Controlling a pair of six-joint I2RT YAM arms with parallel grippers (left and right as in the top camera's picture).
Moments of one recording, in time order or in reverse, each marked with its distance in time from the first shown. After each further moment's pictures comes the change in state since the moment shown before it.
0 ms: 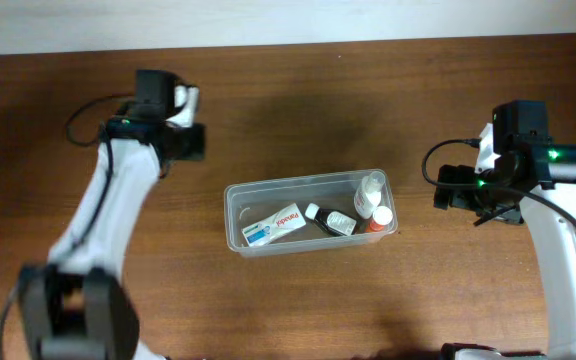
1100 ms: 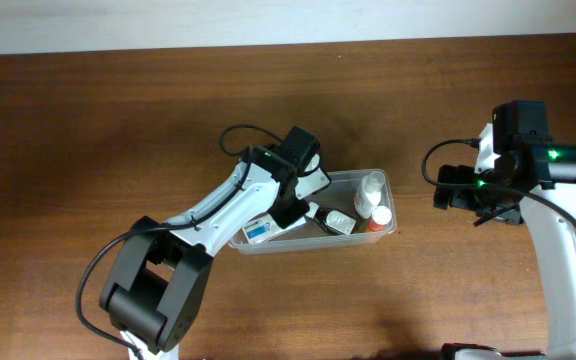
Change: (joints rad) left arm -0.467 0.229 -0.039 -0.076 -0.034 0.307; right arm 0.000 0.001 0.000 0.000 -0.001 0.000
